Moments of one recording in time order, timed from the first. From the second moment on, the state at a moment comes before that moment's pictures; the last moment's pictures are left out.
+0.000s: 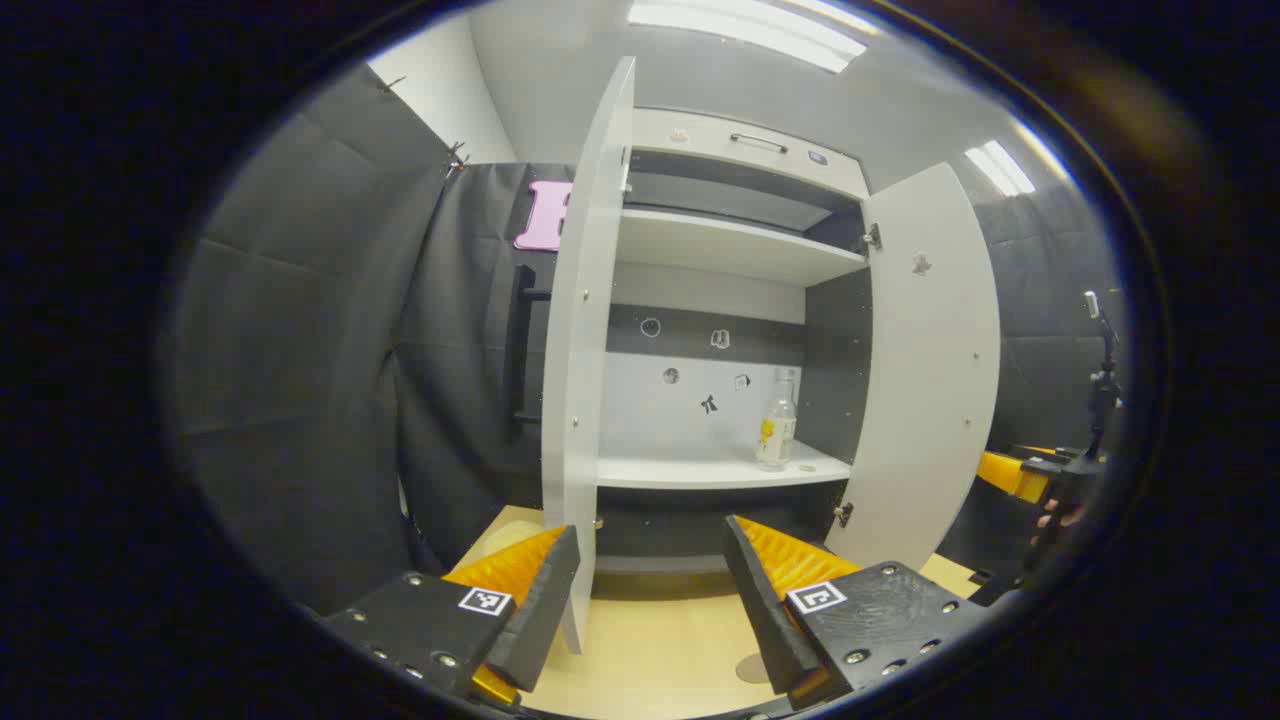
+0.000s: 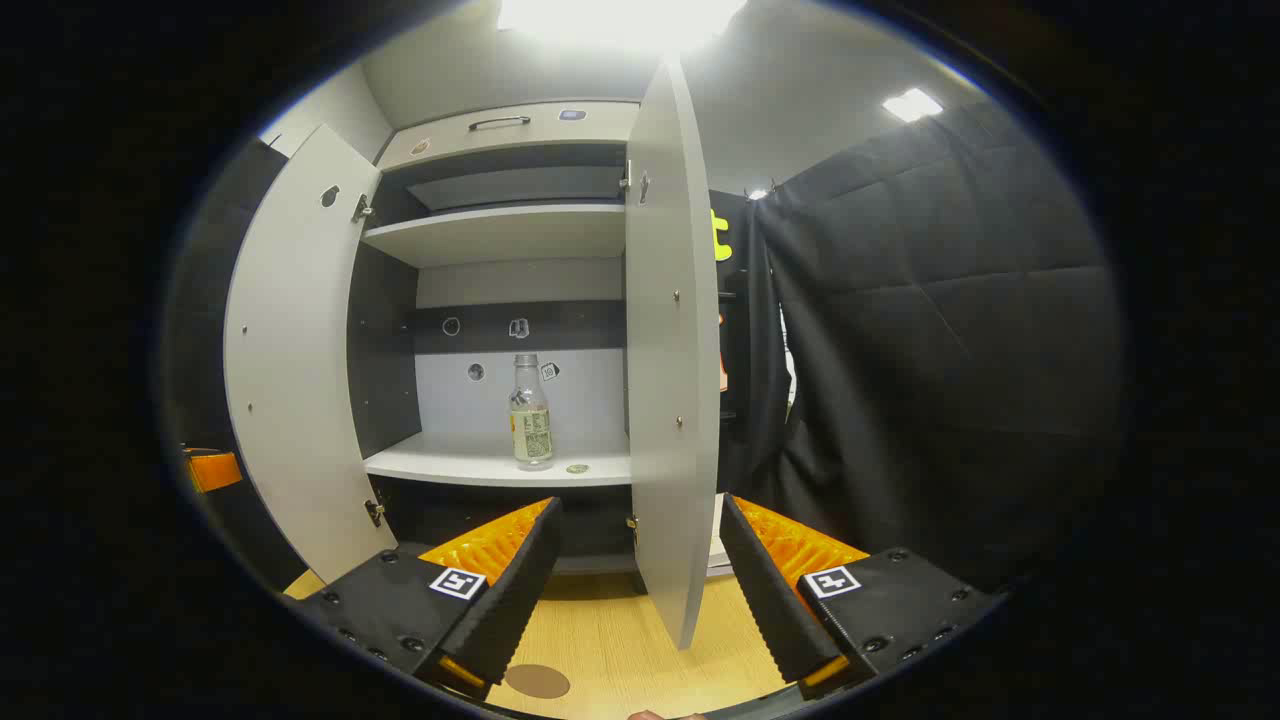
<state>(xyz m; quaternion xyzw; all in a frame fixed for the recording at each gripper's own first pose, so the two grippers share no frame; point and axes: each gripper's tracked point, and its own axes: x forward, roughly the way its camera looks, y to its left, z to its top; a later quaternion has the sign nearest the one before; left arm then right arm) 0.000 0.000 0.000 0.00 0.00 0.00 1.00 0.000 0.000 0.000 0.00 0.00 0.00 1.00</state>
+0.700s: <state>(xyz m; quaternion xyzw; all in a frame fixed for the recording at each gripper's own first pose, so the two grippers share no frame) 0.004 -0.029 -0.010 0.00 0.00 -0.04 1.00 -0.006 -0.019 0.005 0.00 0.00 -0.03 1.00</state>
